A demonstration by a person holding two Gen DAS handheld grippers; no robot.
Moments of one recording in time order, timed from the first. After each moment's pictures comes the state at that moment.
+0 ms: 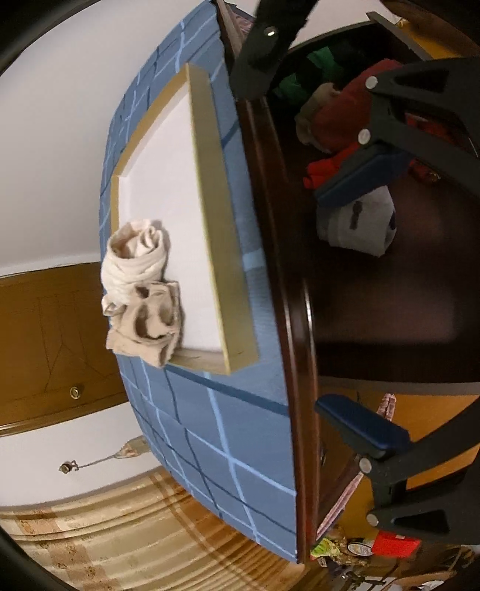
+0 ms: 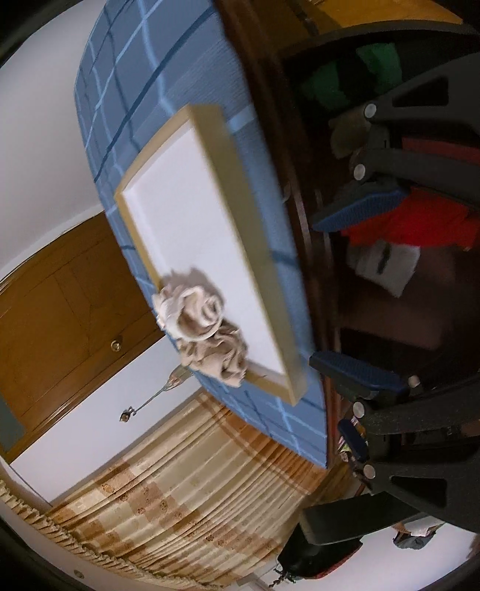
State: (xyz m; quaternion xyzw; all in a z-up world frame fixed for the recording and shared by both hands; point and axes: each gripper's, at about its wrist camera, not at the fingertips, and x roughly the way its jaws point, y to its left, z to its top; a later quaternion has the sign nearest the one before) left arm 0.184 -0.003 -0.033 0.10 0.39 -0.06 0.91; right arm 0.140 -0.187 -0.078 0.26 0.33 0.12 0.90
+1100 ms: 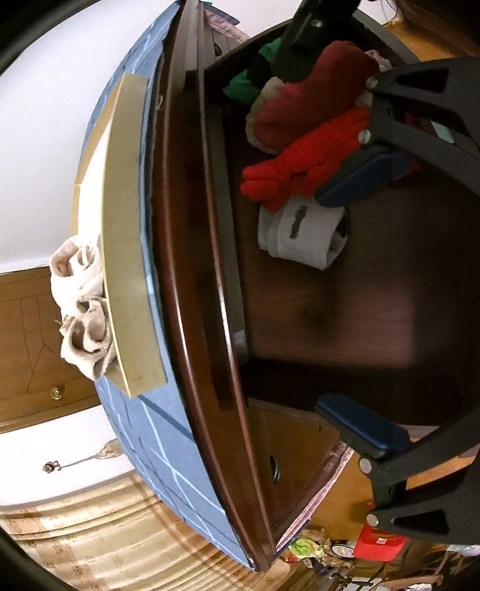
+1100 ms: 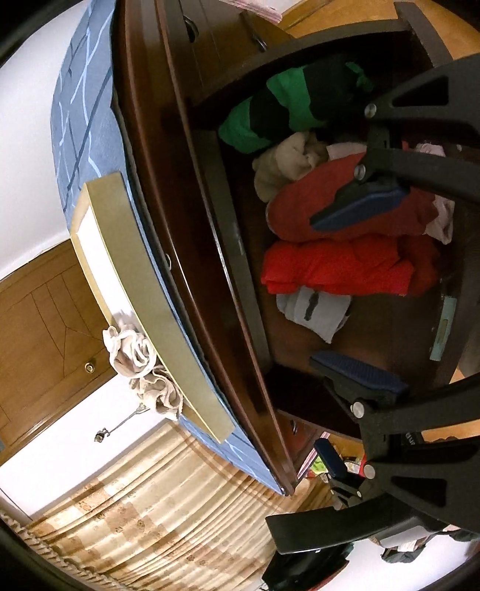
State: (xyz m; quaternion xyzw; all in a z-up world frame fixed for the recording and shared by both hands) left arm 0.143 -0.007 -0.080 0.10 0.41 -0.06 0.90; right arm 0.090 -0.186 -0.130 0.23 0.37 0.09 0.89
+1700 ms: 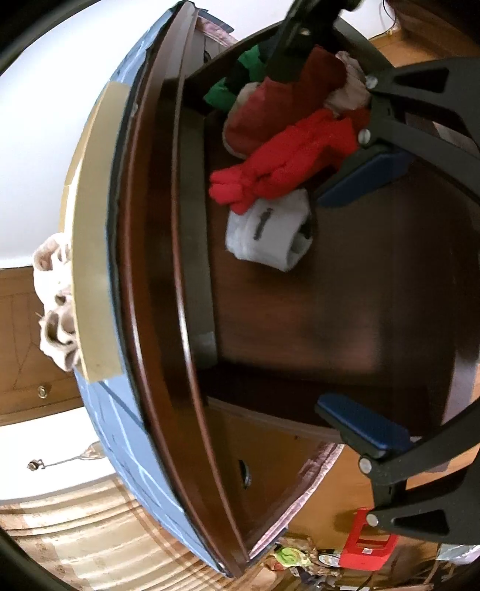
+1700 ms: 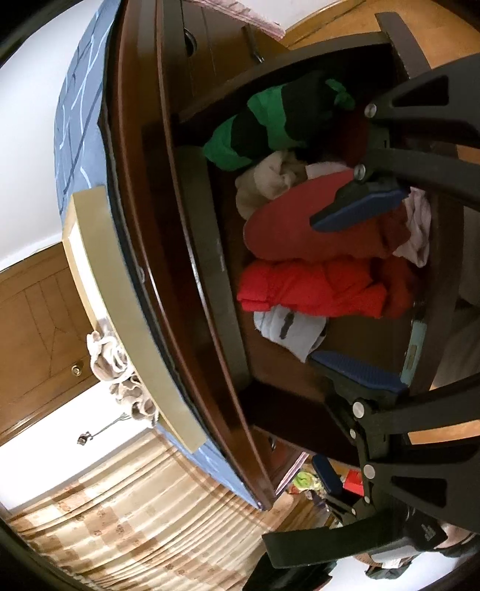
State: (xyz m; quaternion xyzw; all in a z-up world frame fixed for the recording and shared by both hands) left arm 0.123 0.011 -0.097 0.08 0.44 -0.06 0.89; right arm 0.074 -0.183 -0.141 0.20 0.39 0.07 0.90
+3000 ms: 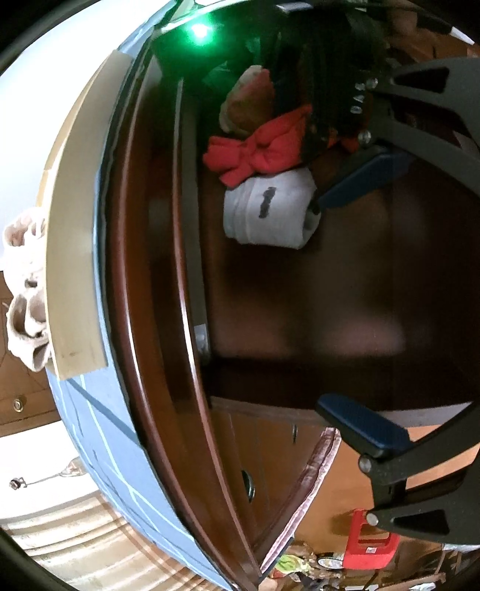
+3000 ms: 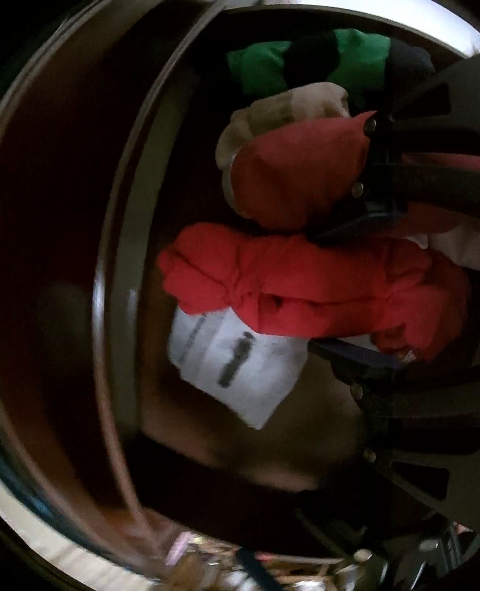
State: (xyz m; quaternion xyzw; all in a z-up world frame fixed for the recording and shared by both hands) left arm 0.169 0.022 -0.098 0.09 0.49 -0.08 0.86; right arm 0.189 -0.111 -0.199 0.00 0.61 0.08 0.79
